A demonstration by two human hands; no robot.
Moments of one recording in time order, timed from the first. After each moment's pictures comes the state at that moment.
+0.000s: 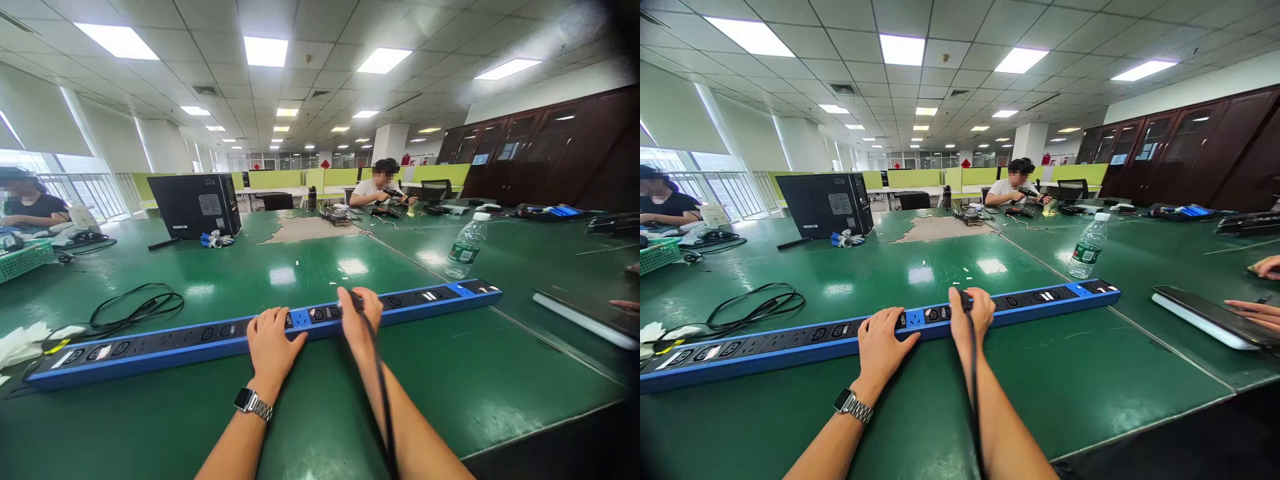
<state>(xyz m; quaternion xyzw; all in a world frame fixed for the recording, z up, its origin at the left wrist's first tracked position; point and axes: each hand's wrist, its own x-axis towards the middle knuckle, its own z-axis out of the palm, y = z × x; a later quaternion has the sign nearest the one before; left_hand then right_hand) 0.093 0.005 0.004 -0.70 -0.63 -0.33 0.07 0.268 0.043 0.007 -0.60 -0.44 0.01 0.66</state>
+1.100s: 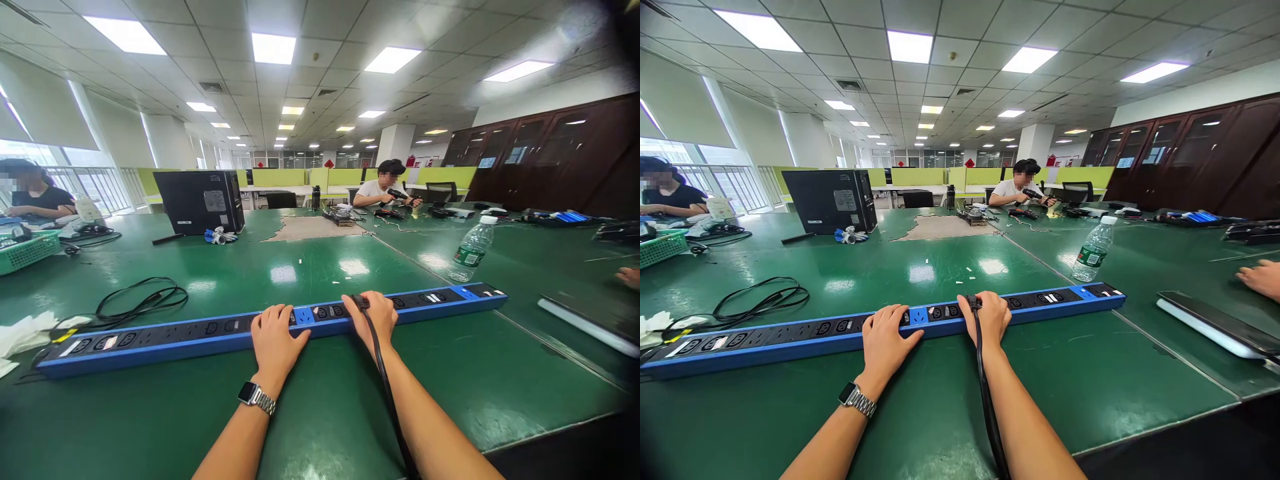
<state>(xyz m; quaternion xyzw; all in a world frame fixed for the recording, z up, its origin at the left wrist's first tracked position) 0.094 0.005 0.005 -0.70 -0.63 -0.33 0.06 0.303 0.050 -0.010 -0.70 -0.53 -0.05 0.48</state>
